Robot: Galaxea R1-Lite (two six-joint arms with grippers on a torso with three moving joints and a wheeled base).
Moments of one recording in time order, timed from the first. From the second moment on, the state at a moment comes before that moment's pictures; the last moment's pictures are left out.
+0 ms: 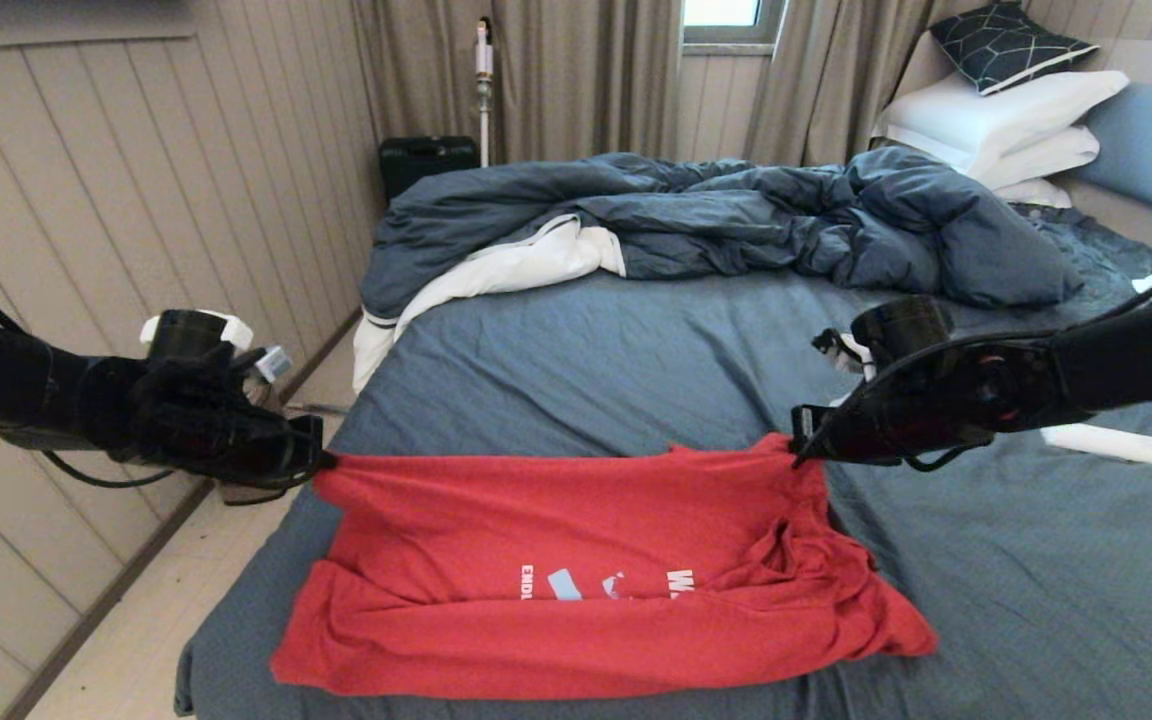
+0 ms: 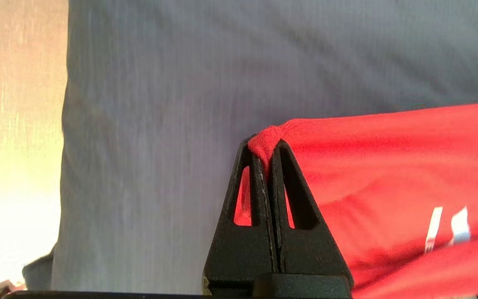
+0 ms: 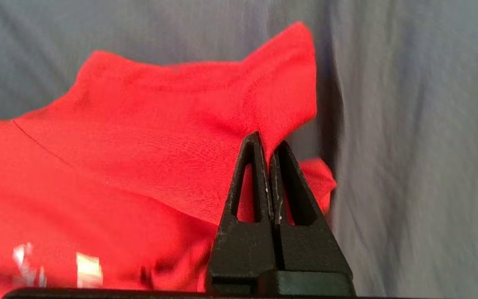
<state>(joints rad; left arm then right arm) -0.05 1.97 -1.13 0.03 -0.29 -0.17 0.10 2.00 -1.27 0.06 0.11 0.17</state>
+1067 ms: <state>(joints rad) -0.06 1.80 -0.53 -0.39 -0.29 -0.14 0.05 1.78 -0.78 -0.17 0.16 0.13</state>
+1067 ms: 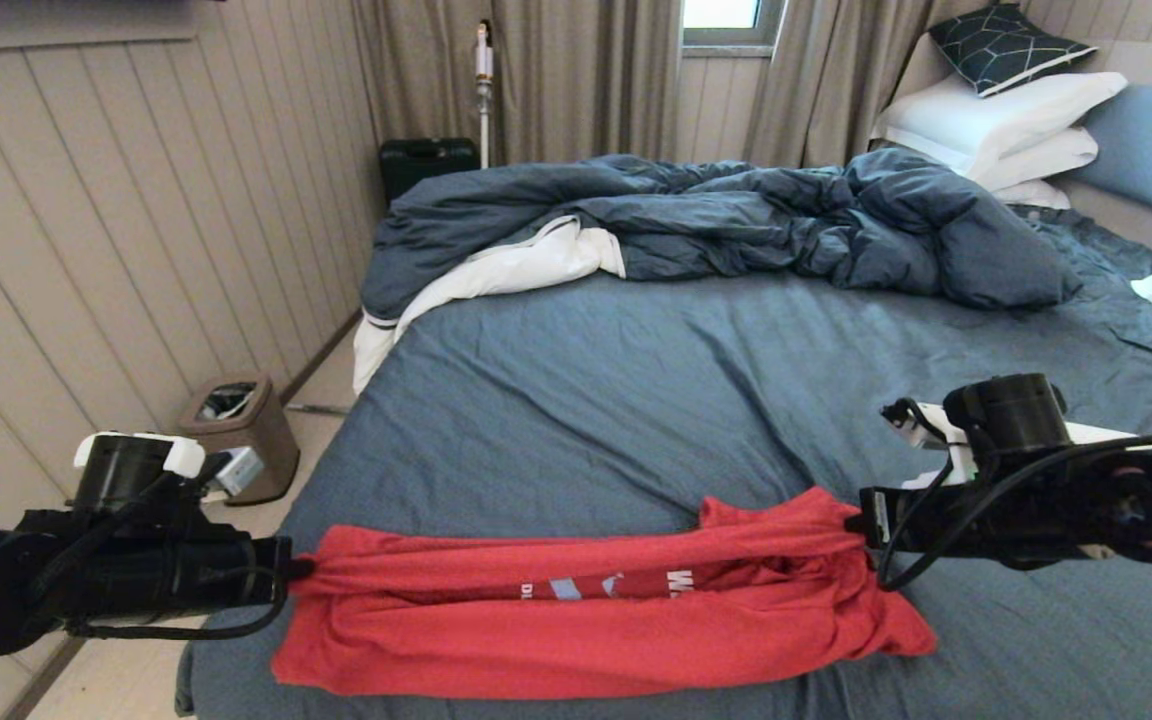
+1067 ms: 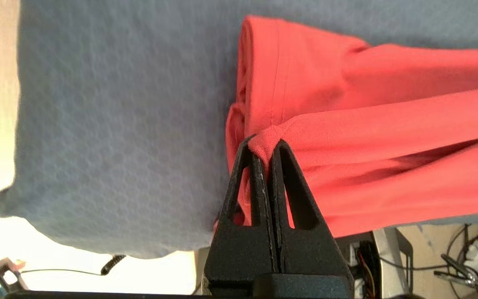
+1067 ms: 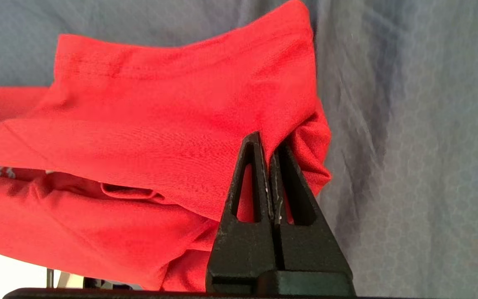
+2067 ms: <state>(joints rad) -0.06 1.69 -0.51 -0.39 -0.33 -0.15 0.03 1.71 -0.74 -0.23 0.17 0.12</state>
